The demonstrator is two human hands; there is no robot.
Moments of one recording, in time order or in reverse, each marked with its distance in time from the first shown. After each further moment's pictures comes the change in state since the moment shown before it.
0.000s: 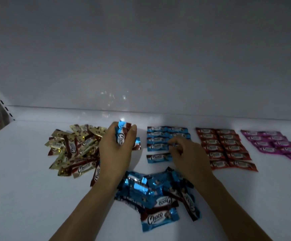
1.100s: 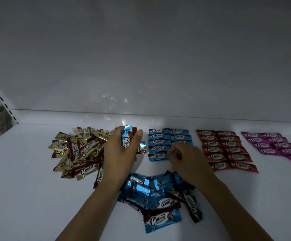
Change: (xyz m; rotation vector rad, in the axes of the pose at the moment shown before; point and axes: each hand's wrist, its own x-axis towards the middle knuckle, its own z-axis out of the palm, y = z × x) left_hand 0.000 -0.003 0.000 0.064 -0.082 -0.033; right_hand -0.003 -0.008 -0.007 0.021 -0.164 0.027
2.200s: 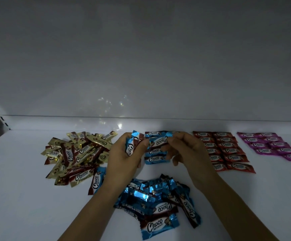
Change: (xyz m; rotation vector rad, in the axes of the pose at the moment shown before) left_hand -0.008 0.015 0.009 -0.242 -0.193 -0.003; right_hand 0.001 -0.024 -0.019 1.013 0.081 0.124
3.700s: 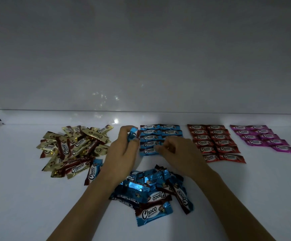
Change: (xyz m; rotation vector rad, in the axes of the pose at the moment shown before) left_hand -0.003 -0.011 -0.006 0.373 -0.139 -0.044; right_hand 0.005 0.021 -0.014 -1.088 -0.115 -0.114
